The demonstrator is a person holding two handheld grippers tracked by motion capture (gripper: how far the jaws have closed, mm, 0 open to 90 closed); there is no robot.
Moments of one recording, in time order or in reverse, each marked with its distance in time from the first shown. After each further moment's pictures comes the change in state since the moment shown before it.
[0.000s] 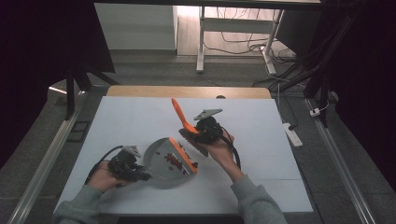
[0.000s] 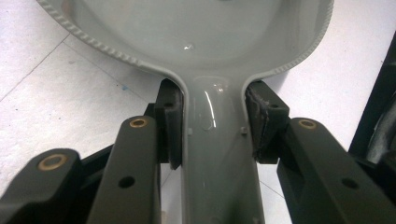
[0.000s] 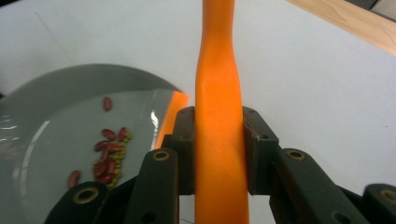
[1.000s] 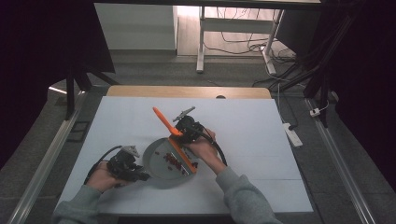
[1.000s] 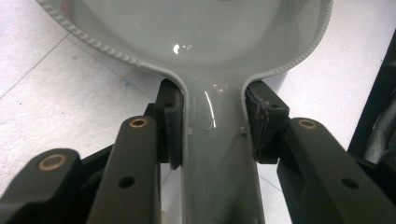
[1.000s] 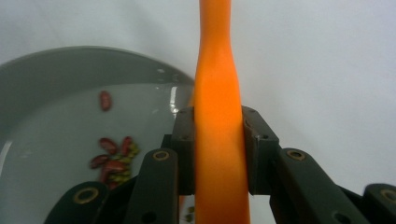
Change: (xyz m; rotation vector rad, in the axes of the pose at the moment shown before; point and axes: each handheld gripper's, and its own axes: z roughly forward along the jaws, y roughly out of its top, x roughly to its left) left arm 0.002 -0.002 -0.001 0.000 -0.006 -0.006; right arm 0.032 0.023 0.053 0.175 0.019 -0.074
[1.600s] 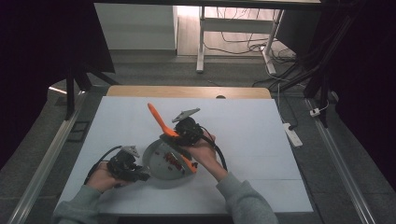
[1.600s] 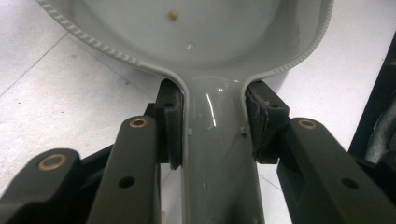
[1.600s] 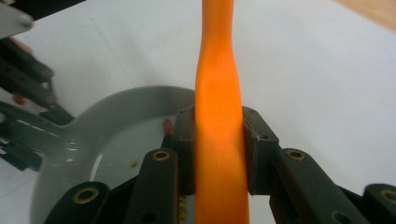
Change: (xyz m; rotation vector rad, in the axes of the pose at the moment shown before) left arm 0.001 -0.001 0.001 0.001 0.001 0.000; right arm 0.011 -0.001 -0.037 -0.160 0.078 0.026
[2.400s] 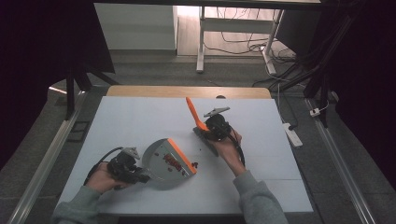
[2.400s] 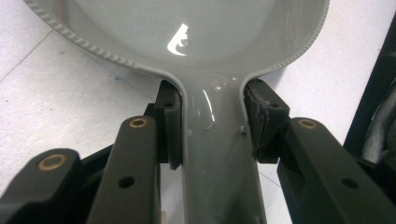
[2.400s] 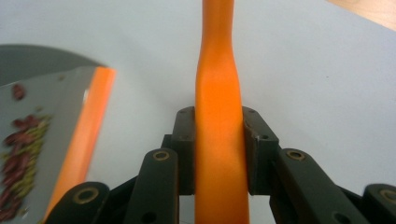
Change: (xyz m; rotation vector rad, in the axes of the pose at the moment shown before) left arm -0.005 -0.001 0.001 0.016 -0.010 0.022; right arm -0.076 -0.047 -0.014 0.059 -0.207 0.158
